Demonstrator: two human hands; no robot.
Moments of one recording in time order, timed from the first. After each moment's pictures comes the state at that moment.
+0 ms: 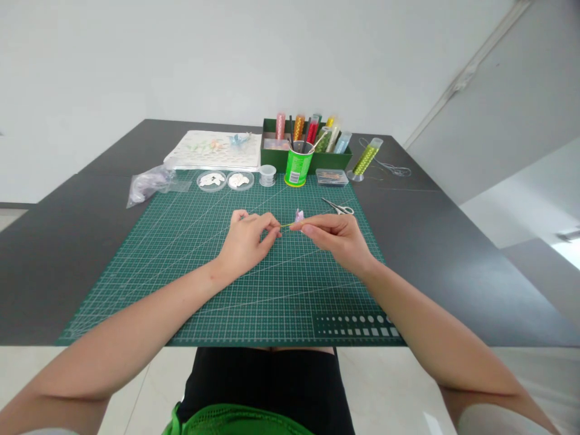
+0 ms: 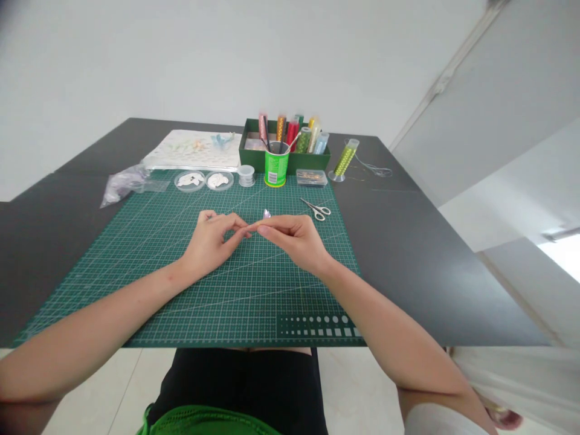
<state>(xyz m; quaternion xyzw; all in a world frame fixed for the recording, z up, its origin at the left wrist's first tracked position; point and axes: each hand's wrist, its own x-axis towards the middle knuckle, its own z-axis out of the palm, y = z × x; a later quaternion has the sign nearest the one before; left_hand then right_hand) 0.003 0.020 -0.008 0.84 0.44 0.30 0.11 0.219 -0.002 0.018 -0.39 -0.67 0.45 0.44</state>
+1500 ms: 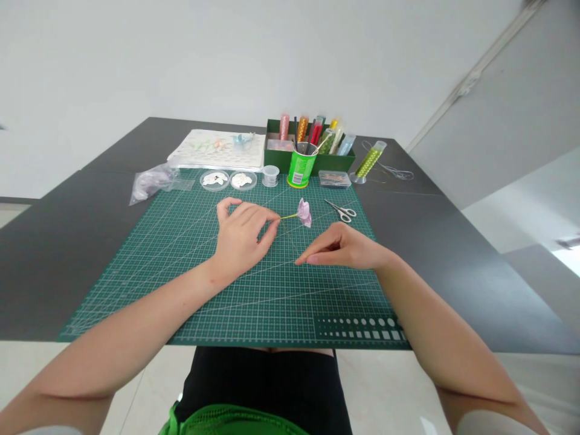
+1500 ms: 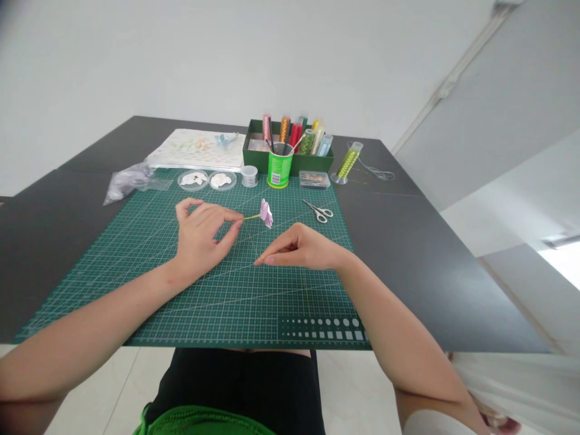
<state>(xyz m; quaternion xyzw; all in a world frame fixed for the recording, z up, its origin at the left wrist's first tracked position) -0.002 0.013 0.003 0.81 0.42 0.40 -0.07 0.245 0.014 0.027 -0.29 -0.78 0.53 0.17</state>
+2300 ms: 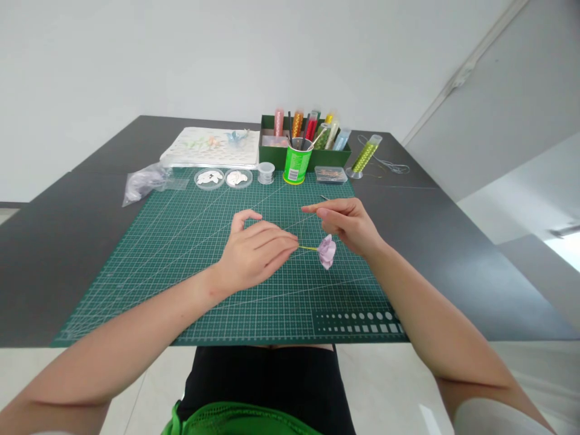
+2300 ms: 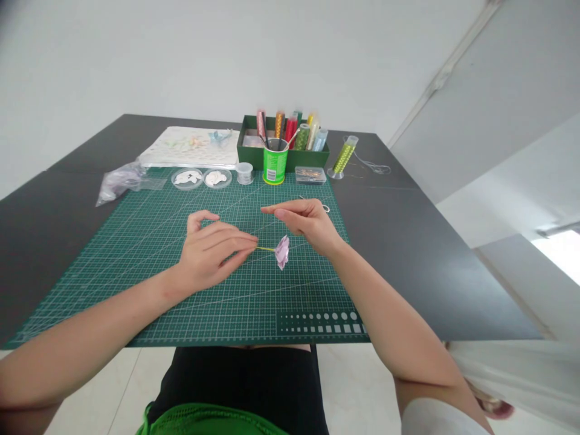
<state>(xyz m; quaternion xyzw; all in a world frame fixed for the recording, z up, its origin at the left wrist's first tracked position) 0.005 -0.003 0.005 0.87 0.23 0.43 -0.07 0.243 0.024 0.013 -0.36 -0.61 0.54 0.46</state>
